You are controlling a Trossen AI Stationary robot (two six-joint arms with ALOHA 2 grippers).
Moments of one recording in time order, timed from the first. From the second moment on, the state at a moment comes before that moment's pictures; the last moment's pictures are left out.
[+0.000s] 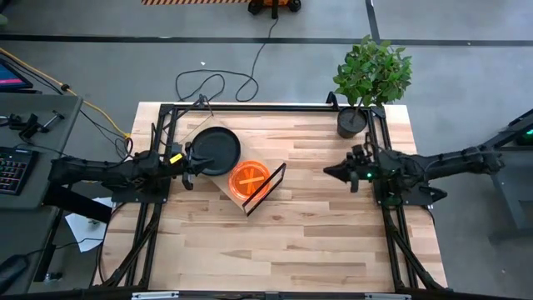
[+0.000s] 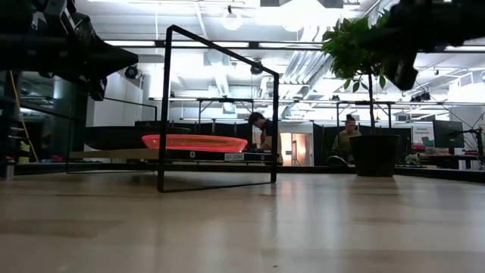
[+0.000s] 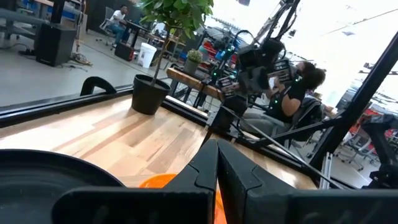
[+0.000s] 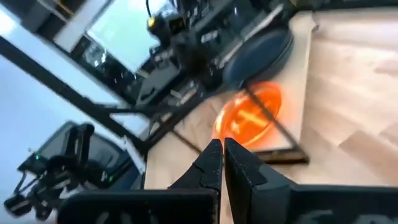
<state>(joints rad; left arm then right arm) 0.02 0.27 0.01 0.33 -0.19 -0.38 0.11 0.55 0.31 0.10 0.15 0.77</state>
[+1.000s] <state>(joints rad) 0.02 0.27 0.01 0.33 -0.19 -0.38 0.11 0.00 0.01 0.07 0.06 0.45</state>
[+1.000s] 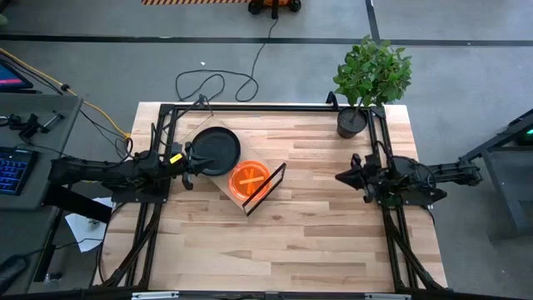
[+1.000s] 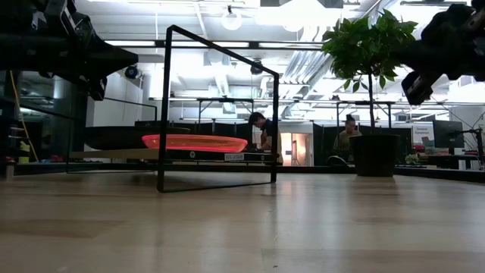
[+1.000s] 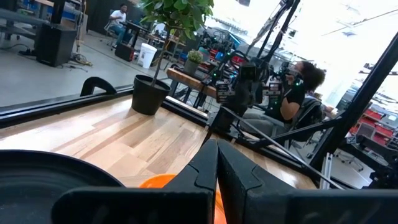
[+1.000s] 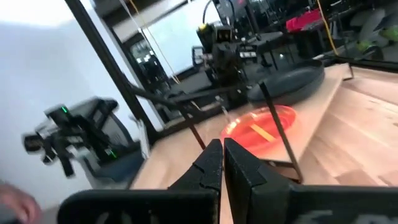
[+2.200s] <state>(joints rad) -0.01 0.00 0.01 0.03 -0.18 -0.38 0.11 0.01 0.01 0.02 0.05 0.38</state>
